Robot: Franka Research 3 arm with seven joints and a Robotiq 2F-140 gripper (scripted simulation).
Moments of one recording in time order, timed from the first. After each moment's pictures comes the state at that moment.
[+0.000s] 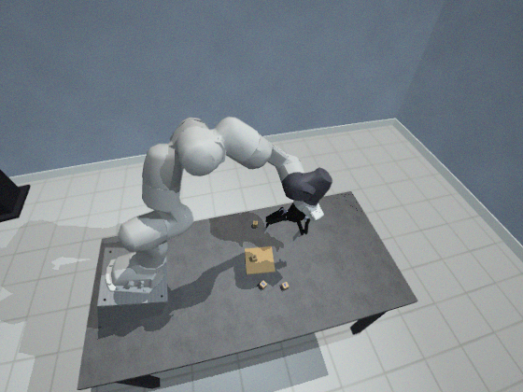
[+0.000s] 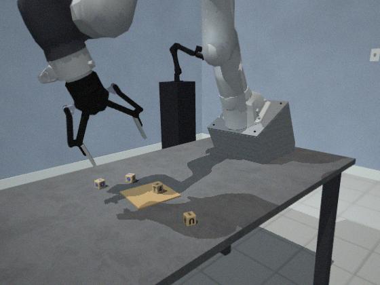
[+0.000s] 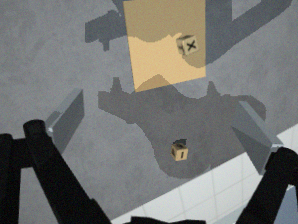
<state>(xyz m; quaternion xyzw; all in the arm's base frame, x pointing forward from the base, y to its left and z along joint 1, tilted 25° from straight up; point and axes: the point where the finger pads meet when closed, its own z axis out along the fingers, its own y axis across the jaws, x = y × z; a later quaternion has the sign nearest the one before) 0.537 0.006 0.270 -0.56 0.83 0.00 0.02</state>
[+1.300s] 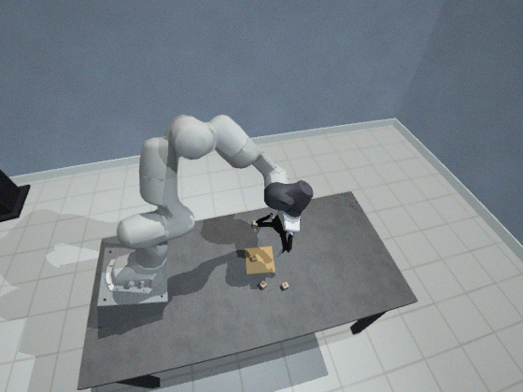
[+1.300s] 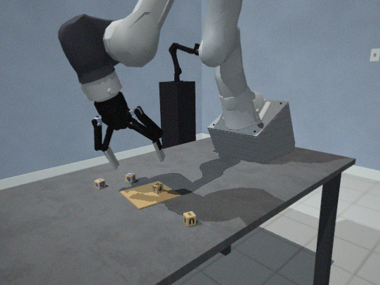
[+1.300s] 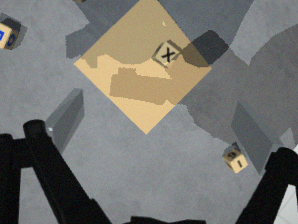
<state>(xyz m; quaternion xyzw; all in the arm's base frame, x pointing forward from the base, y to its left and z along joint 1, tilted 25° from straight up) 0.505 0.005 0.197 -0.28 0.96 0.00 0.03</state>
